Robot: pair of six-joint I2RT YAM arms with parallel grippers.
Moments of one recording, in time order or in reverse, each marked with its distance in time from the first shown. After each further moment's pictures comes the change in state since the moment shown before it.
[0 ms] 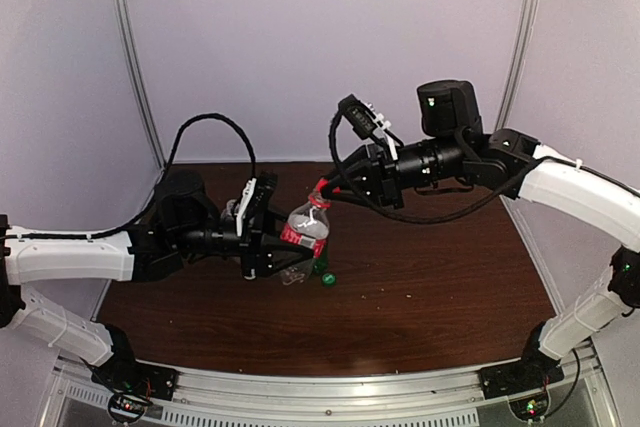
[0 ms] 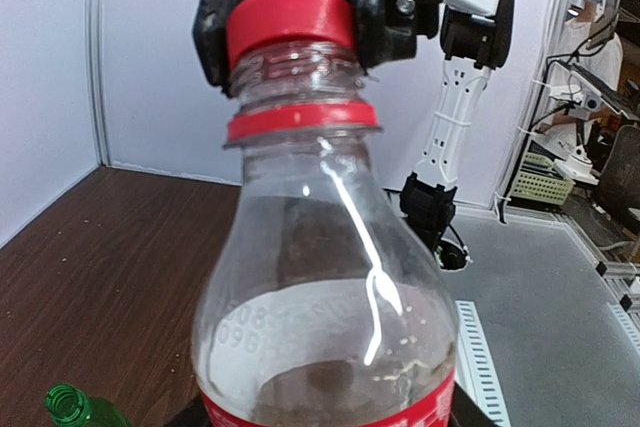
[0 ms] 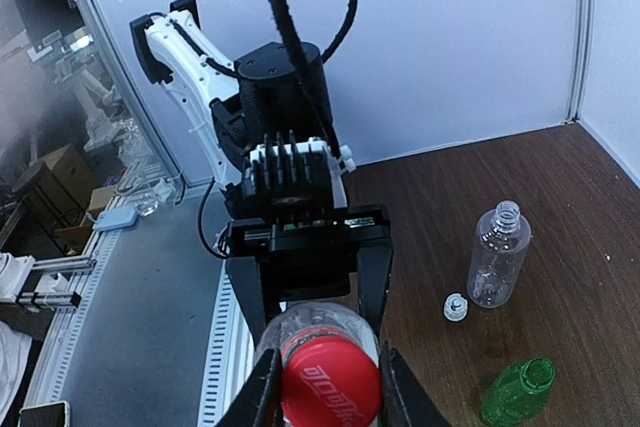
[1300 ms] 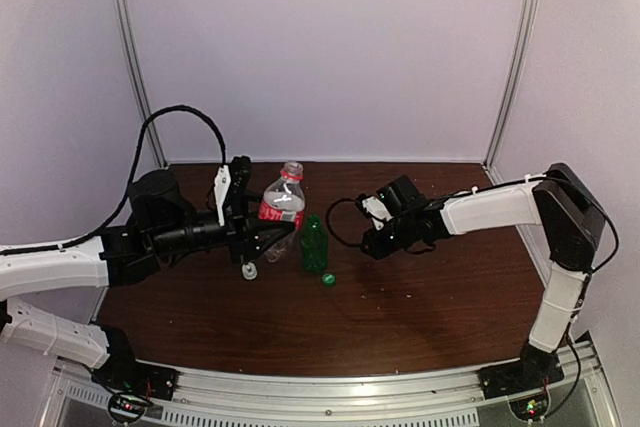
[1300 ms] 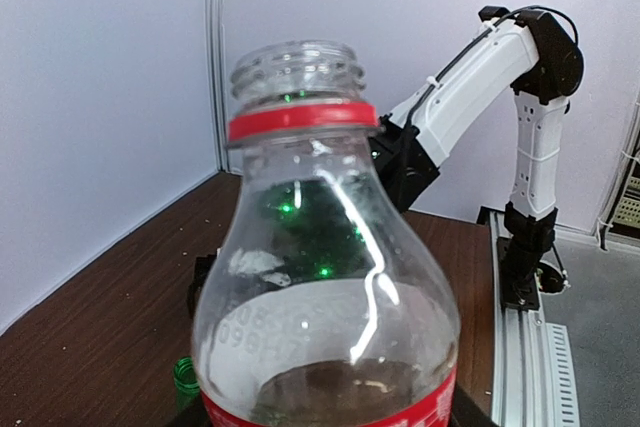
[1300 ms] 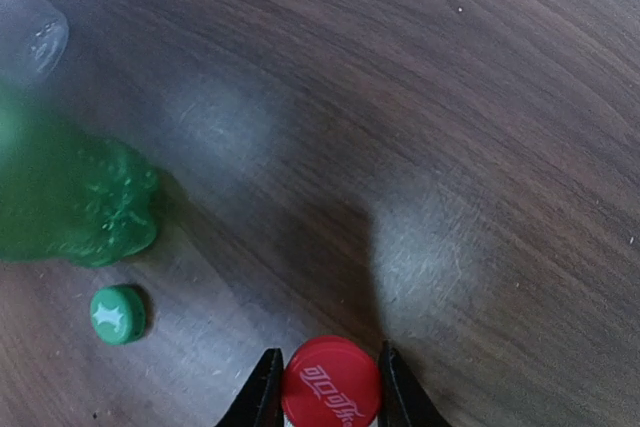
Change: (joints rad) left arm 0.004 -0.164 -0.030 -0.108 -0.312 0.068; right arm -0.170 0.360 -0.356 0.153 0.630 0.121
